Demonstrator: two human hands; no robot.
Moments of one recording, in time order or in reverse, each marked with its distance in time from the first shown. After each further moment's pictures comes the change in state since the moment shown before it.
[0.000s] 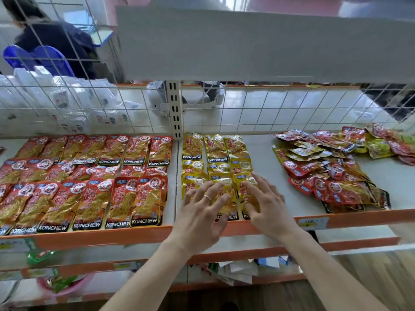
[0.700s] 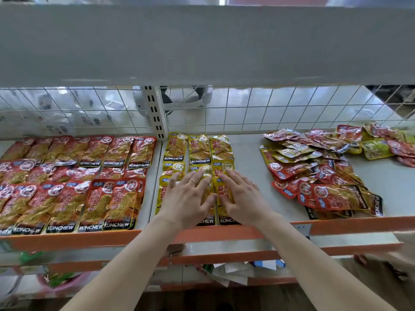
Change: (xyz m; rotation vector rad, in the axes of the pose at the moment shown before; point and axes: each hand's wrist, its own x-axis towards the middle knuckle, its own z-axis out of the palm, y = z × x) left_hand 0.064 0.017 -0.004 0.136 -0.270 -0.199; right_hand 0.043 0.020 -0.008 -0.008 -0.113 -0.146
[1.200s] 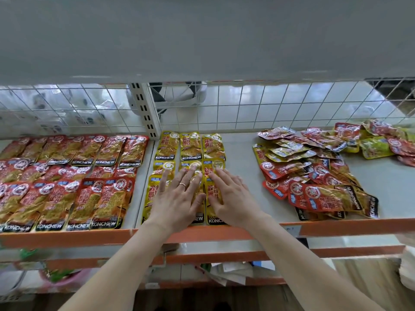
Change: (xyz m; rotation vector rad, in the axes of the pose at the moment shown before) left_hand -0.001 0.011 0.013 0.121 0.017 -0.054; right_hand 0.000 0.011 0.003 0.012 -0.007 -0.079
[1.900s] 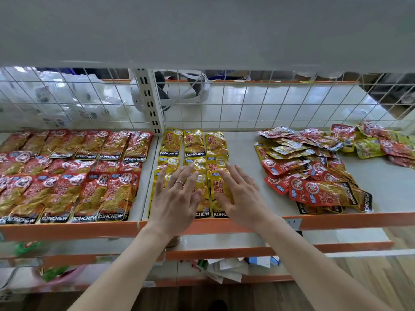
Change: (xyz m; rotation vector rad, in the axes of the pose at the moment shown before) left_hand -0.027 -0.008 0.006 -0.194 0.295 -0.006; right_hand -0.022 -0.006 -0.006 0.011 0.062 0.024
